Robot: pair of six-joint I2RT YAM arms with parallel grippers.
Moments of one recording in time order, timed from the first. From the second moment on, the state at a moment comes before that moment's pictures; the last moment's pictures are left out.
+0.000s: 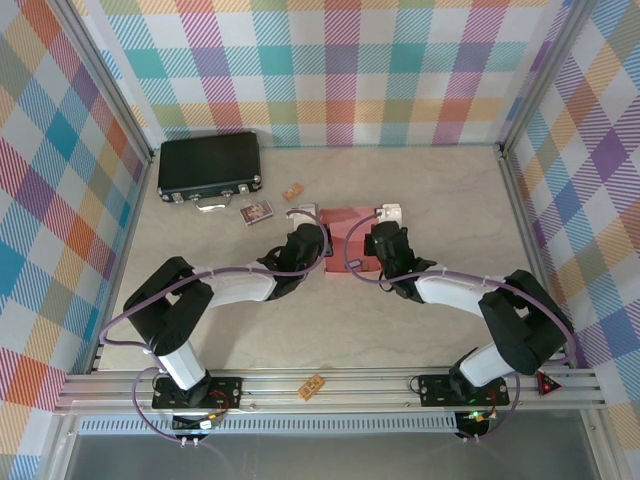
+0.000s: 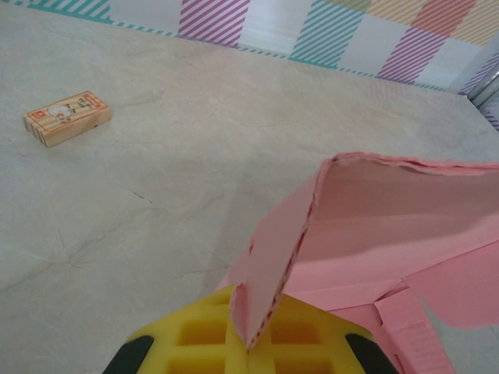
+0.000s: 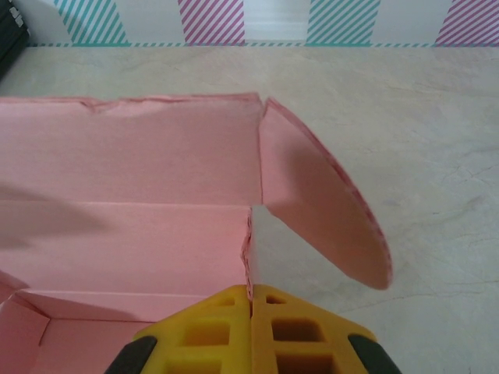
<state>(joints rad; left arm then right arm) -0.81 1.69 0.87 0.40 -0.45 -0.55 0.66 1.49 0.67 0.34 0.49 0.28</state>
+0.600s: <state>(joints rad) -0.85 1.69 0.82 0.47 -0.52 -0.53 0.71 1.48 0.62 0.38 0.56 0.31</state>
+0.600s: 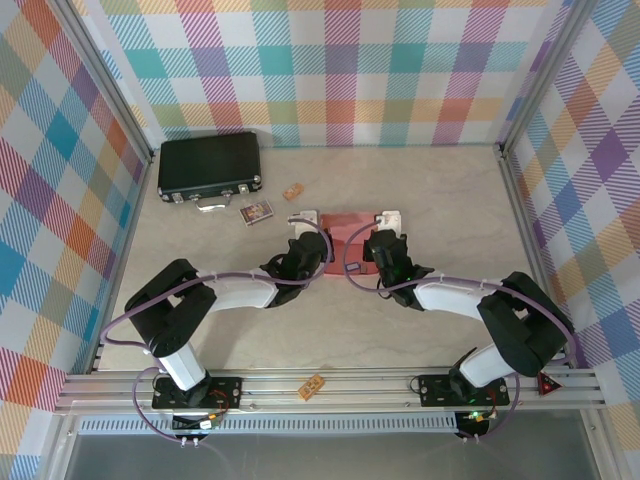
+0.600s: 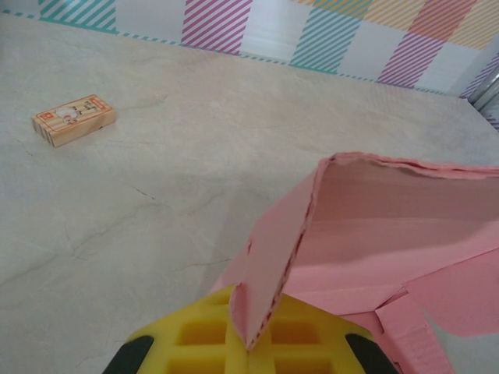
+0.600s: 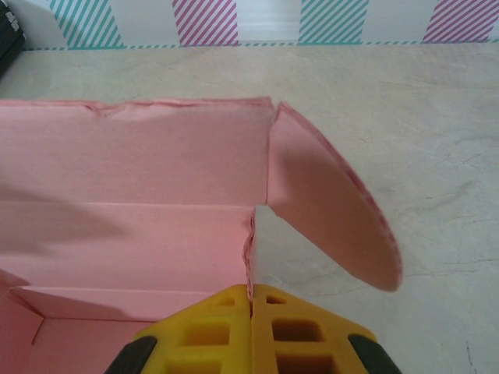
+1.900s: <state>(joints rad) -0.93 1.64 0.68 0.51 -0.53 -0.61 0.82 1.40 0.52 0.32 0.67 0.39</state>
